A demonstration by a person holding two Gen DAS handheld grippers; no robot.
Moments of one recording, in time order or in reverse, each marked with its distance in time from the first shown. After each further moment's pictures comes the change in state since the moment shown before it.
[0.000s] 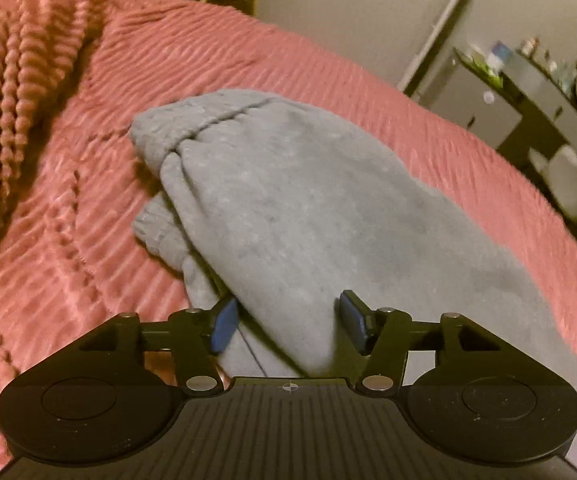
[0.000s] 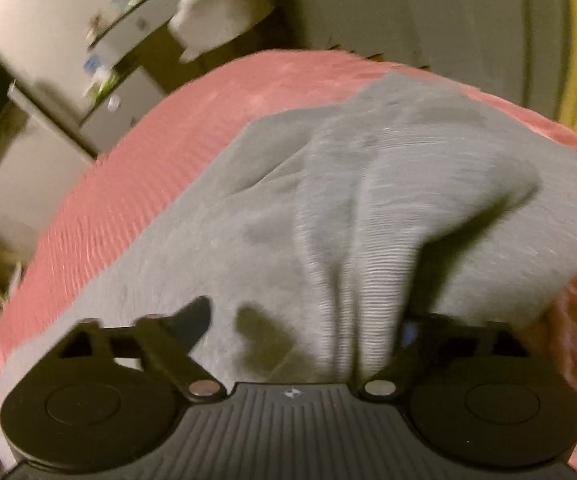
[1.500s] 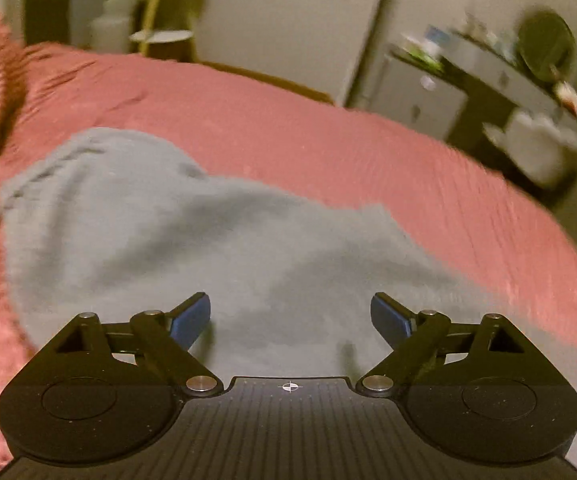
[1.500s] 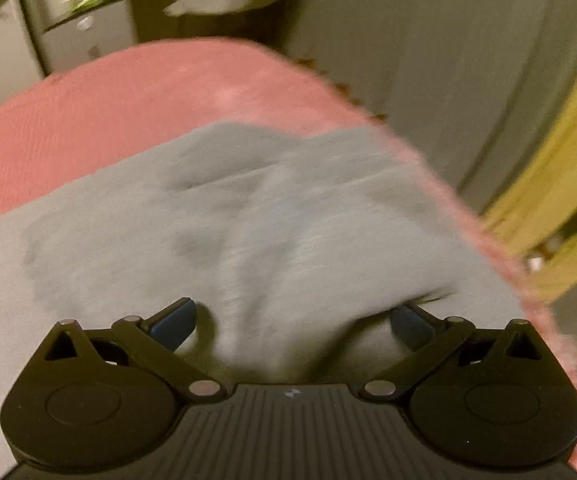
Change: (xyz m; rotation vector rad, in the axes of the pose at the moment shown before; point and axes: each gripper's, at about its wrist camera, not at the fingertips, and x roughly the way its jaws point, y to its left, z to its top) left arm 0.000 -0.143 -0.052 0.240 -0.102 0.000; right arm -0.013 0.012 0.029 -0.250 -0.056 -0.375
